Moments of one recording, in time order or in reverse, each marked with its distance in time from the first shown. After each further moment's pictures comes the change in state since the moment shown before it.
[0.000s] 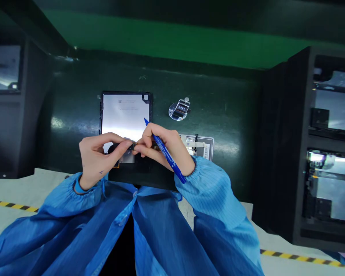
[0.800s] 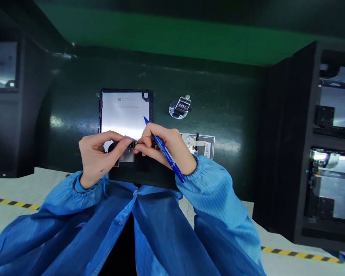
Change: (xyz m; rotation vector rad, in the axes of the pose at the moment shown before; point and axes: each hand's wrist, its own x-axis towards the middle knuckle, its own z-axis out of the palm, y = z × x) left_hand 0.003 -0.001 0.002 -0.003 0.030 0.084; right_hand -0.001 0.001 -0.002 -0.037 -0.029 -0.022
